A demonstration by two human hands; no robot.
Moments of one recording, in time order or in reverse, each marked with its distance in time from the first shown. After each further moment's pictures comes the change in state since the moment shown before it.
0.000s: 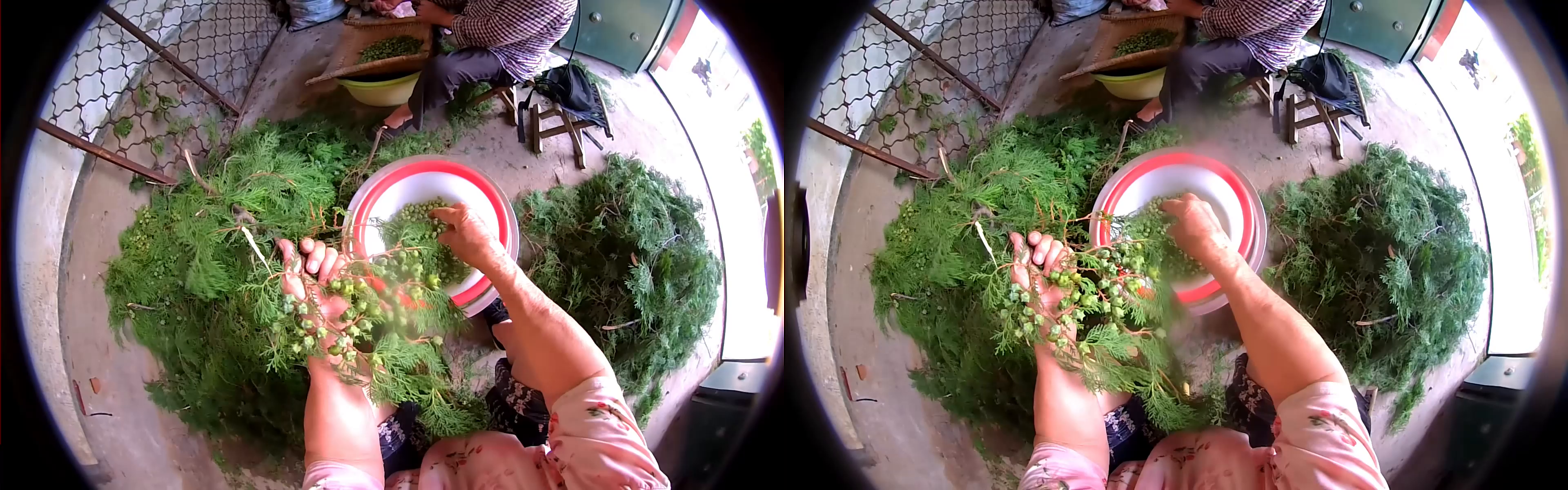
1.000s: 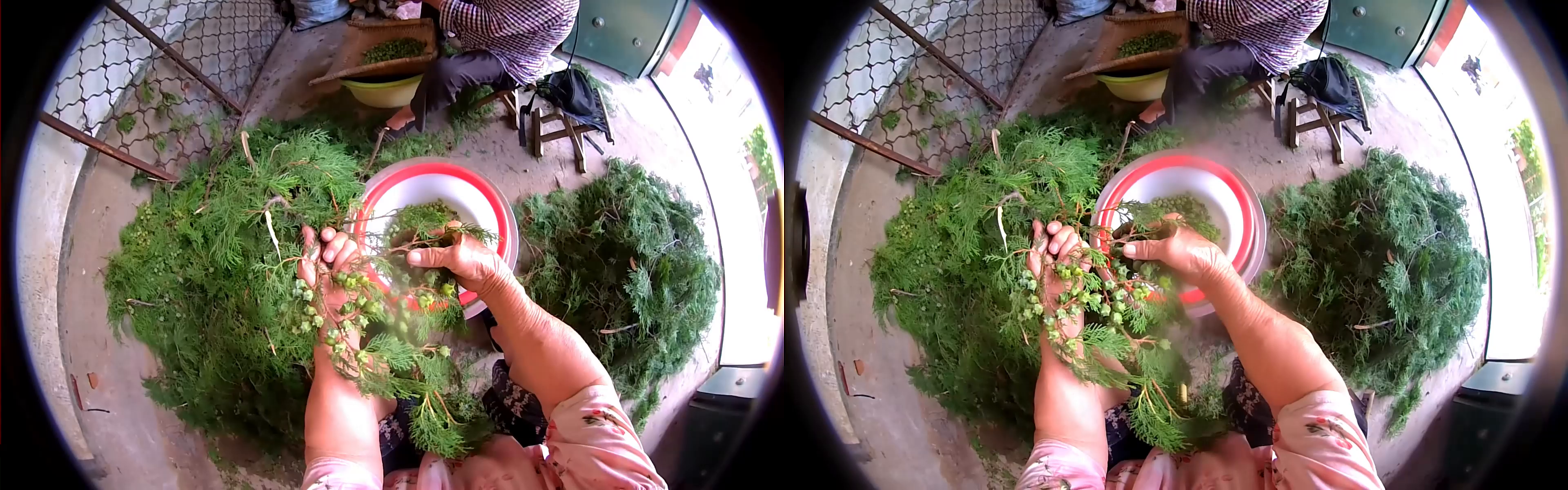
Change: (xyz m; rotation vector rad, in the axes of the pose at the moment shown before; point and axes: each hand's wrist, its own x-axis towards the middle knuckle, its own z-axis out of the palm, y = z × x) left_hand 0.016 -0.011 -0.029 -0.202 -0.215 -0.234; right_hand -0.014 -0.046 -0.016 0.935 -0.564 0.455
